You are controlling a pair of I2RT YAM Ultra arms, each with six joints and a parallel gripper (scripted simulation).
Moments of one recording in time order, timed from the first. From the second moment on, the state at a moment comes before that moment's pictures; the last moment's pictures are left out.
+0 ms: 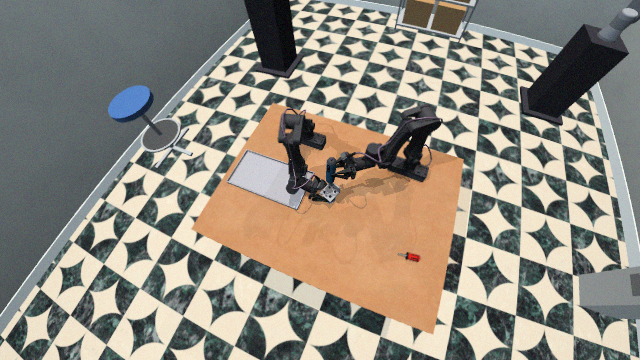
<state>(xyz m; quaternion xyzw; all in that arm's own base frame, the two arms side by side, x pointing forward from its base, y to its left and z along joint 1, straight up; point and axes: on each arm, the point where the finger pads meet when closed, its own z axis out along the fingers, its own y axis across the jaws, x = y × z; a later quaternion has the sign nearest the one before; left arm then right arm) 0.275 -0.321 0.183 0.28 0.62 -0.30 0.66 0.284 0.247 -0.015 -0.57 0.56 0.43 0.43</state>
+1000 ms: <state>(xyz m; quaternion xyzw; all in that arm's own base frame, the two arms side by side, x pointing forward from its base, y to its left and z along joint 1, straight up) 0.275 -0.321 0.183 0.28 0.62 -0.30 0.66 0.284 0.247 -0.015 -0.57 0.56 0.43 0.43</state>
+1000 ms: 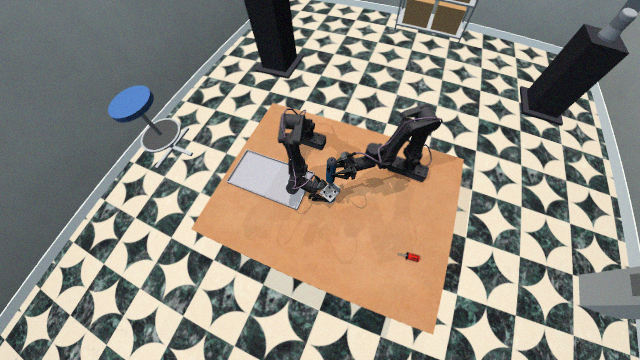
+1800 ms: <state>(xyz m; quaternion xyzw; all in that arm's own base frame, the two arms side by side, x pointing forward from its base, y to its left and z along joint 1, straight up) 0.275 -0.321 0.183 0.28 0.62 -0.31 0.66 0.284 0.247 -0.015 -0.57 0.56 0.43 0.43</state>
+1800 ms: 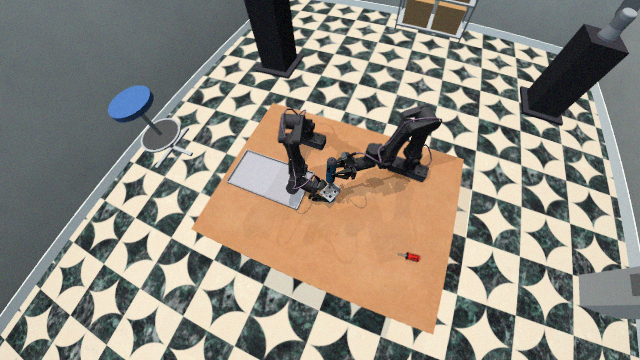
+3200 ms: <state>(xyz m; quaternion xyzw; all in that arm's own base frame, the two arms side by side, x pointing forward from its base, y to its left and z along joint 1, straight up) 0.275 -0.320 0.181 0.28 0.62 -0.30 0.66 0.284 0.247 -0.015 -0.57 0.56 0.43 0.43</state>
